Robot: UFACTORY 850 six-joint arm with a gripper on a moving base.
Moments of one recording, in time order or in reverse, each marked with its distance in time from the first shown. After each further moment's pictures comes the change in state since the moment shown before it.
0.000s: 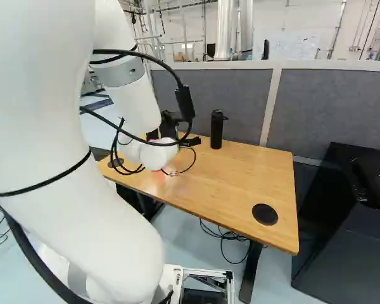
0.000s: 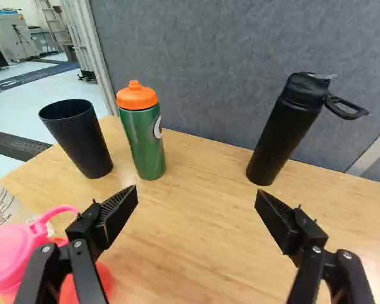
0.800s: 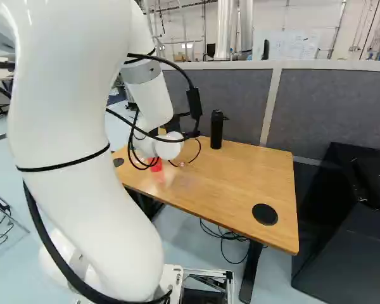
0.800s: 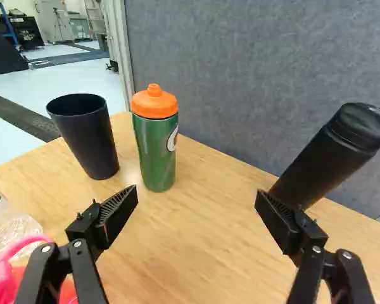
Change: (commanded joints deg) arm -2.8 -7.6 -8.3 -13.9 0.0 0.0
